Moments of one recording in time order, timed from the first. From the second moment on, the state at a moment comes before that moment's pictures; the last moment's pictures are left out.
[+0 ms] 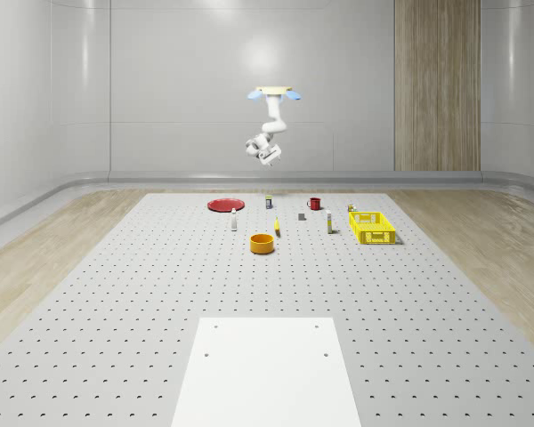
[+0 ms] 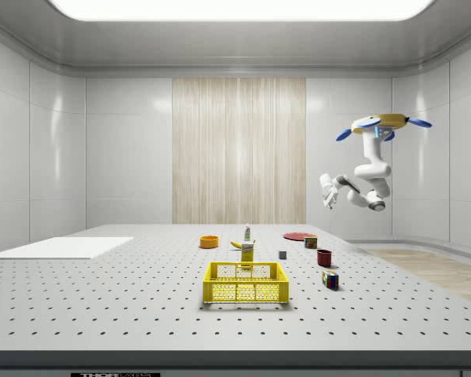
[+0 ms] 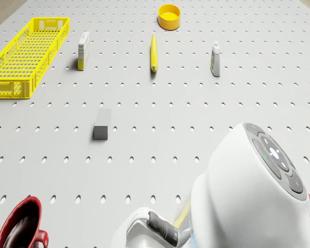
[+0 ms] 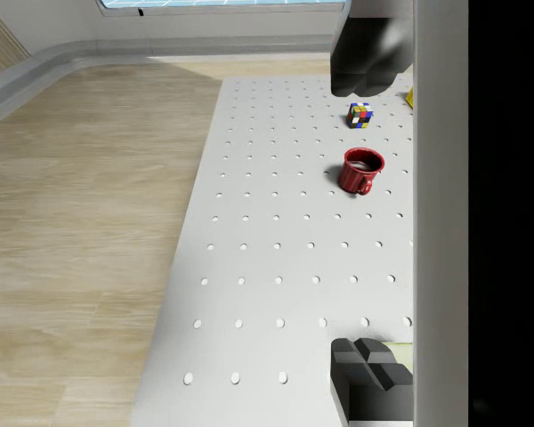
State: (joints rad) arm -0.67 -0.92 1.07 -2.82 -1.78 1.29 1.32
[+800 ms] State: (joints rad) arm -1.02 -1.06 1.25 -2.90 -1.98 1.17 1.56
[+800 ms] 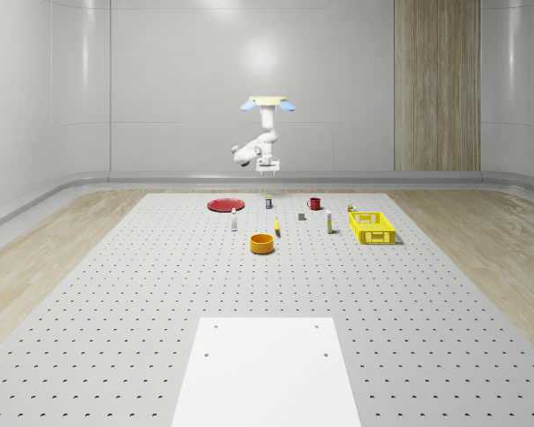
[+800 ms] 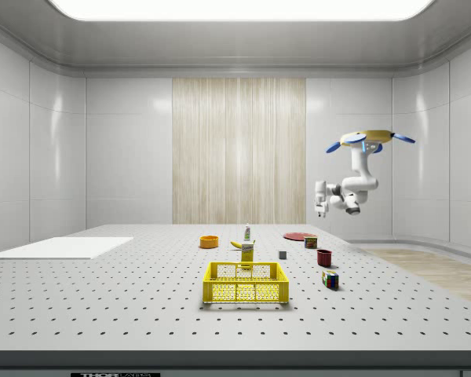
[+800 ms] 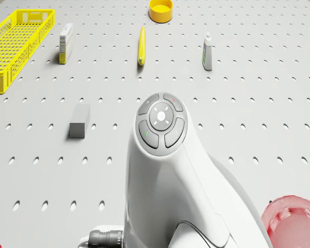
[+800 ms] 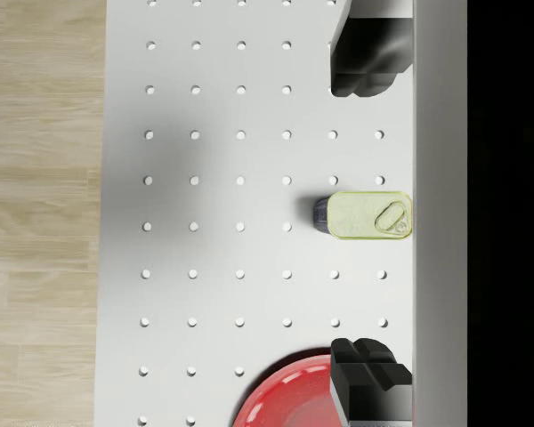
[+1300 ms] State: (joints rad) arm -1.06 -1.12 1.28 -2.89 -1.96 1.20 1.59
